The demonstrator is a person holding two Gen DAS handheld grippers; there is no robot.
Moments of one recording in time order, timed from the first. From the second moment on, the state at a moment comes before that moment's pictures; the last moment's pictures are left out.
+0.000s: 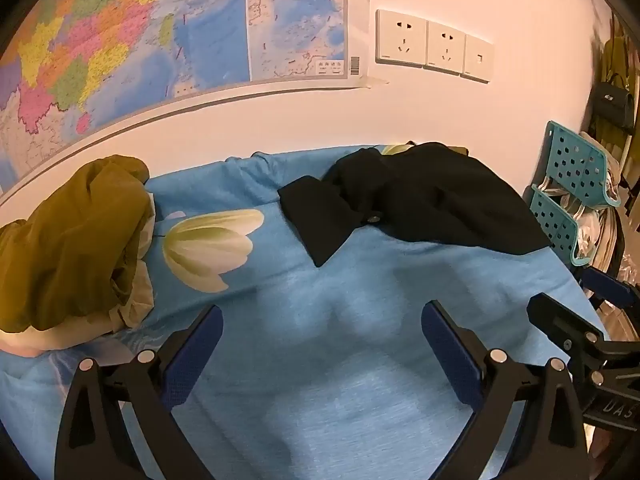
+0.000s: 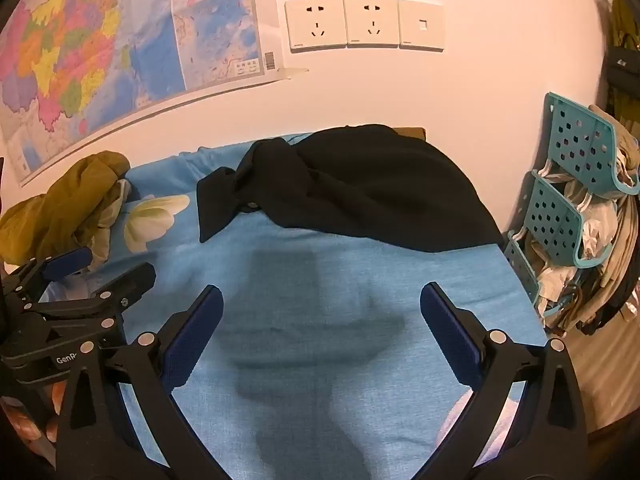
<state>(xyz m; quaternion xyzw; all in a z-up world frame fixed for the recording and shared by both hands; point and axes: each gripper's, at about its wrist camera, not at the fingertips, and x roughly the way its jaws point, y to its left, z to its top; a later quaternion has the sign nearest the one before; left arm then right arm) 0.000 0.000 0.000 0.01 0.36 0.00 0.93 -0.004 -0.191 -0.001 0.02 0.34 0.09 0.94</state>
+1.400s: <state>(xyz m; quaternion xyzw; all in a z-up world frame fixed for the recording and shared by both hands) 0.000 -0.005 -0.001 0.01 0.36 -0.01 0.93 -0.013 -0.187 0.009 -0.01 0.32 0.08 0.94</state>
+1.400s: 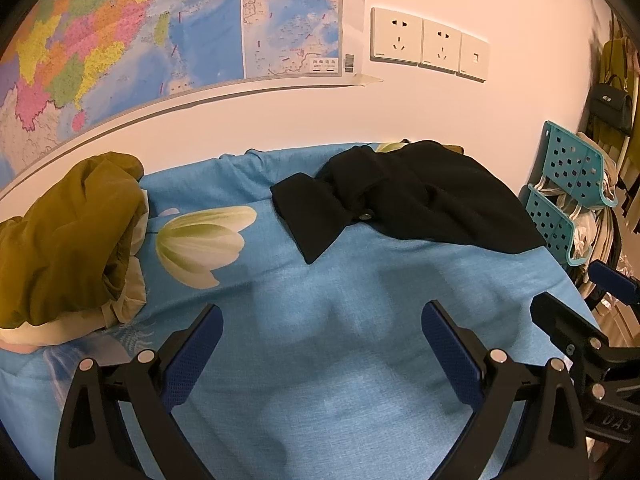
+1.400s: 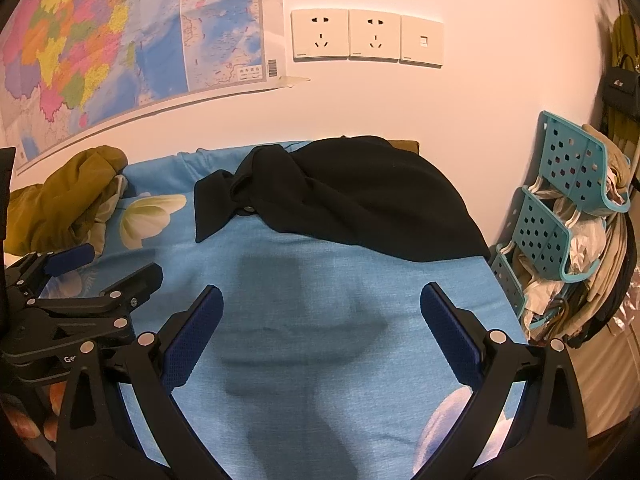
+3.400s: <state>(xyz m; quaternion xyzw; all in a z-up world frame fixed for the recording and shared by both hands) 0.113 0.061 -0.033 0.02 0.40 0.06 0.91 0.151 -0.182 0.035 -0.10 0.31 0.22 0.92</state>
